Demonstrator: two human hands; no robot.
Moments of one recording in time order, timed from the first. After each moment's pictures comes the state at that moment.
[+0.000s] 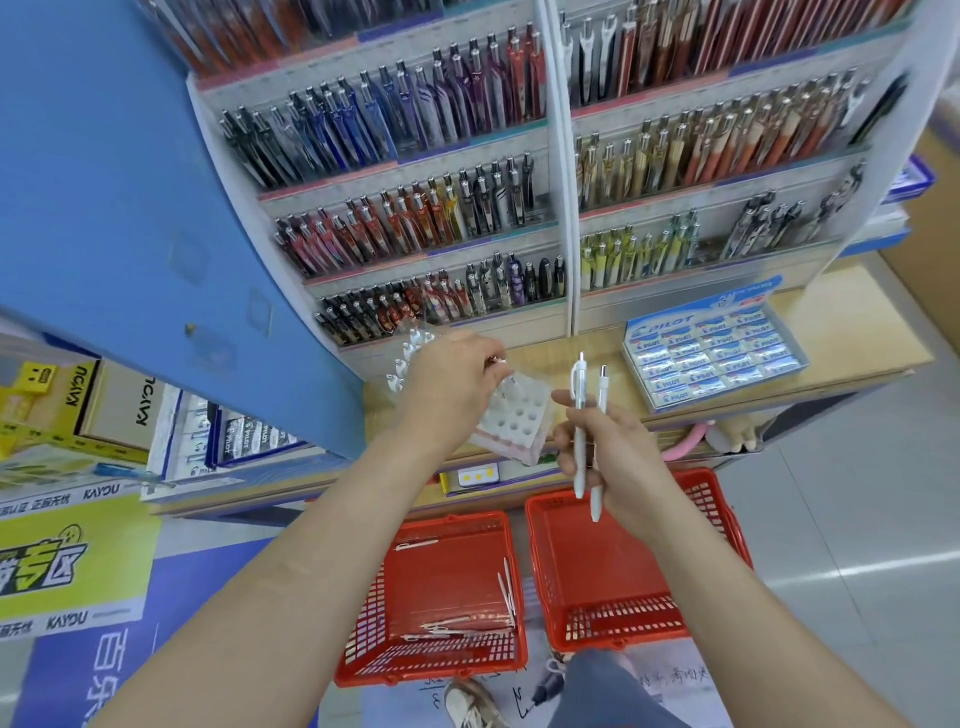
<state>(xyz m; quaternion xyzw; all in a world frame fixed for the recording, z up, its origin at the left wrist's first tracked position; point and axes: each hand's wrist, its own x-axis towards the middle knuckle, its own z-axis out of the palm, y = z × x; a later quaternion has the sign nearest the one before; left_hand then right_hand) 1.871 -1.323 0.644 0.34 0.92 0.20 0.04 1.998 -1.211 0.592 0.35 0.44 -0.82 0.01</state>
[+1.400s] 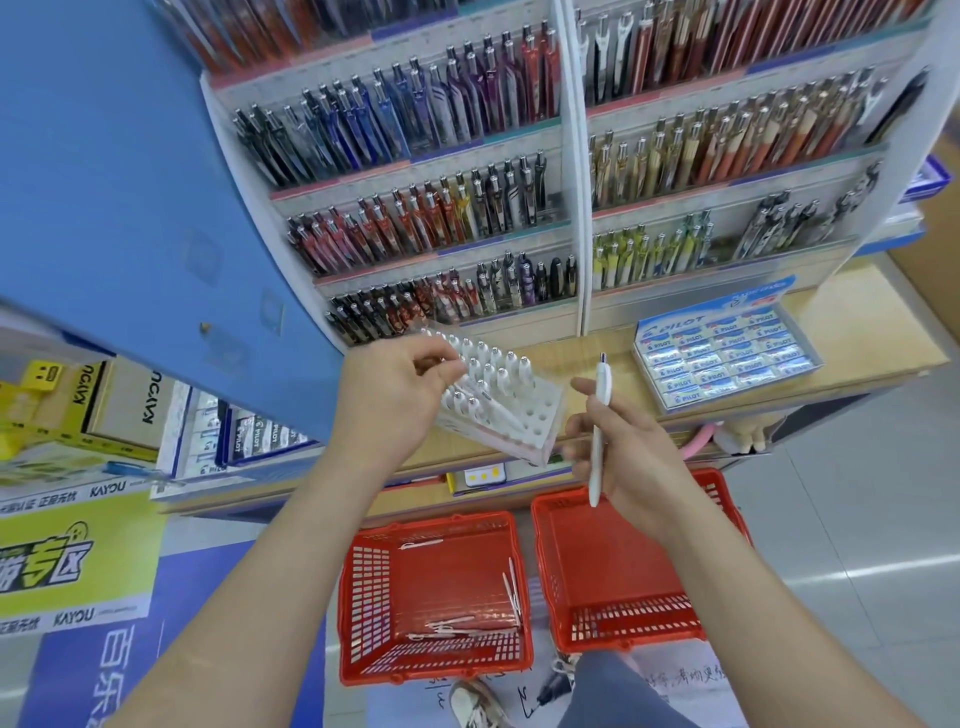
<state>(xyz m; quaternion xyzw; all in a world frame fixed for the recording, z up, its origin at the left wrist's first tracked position) 1.873 -1.370 0.679 0.19 0.91 0.36 0.08 1.999 -1.210 0.589 0.32 0.39 -0.86 0.00</state>
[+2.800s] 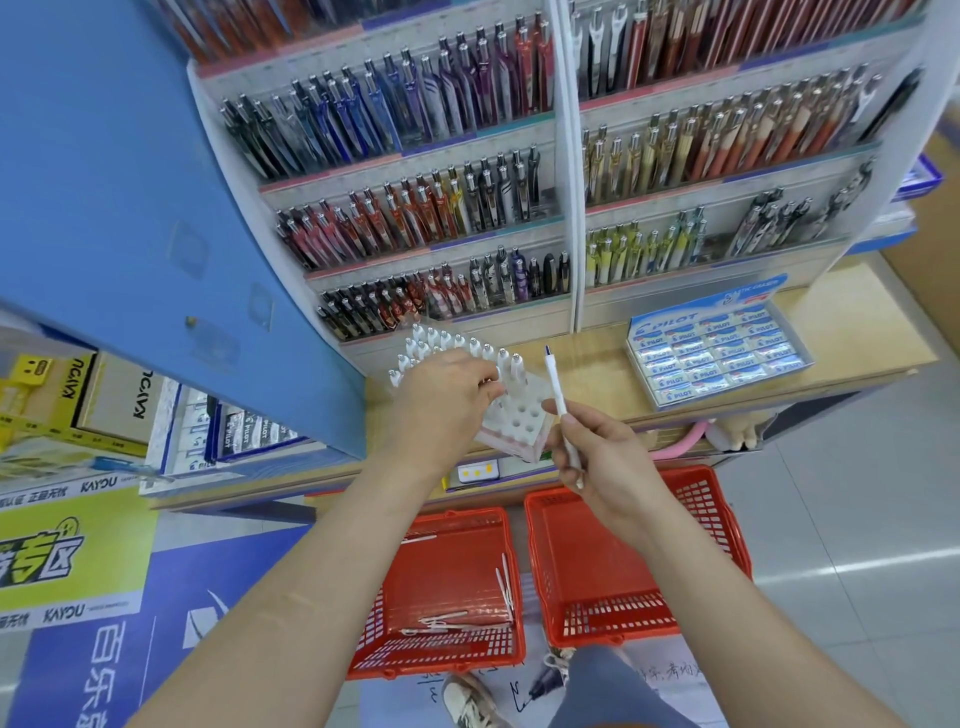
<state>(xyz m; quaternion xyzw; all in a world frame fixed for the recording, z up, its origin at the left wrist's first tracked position) 1.878 -1.345 0.627 0.36 0.91 0.19 0.00 2.000 -1.222 0.570 0.31 0.44 -0.84 0.01</state>
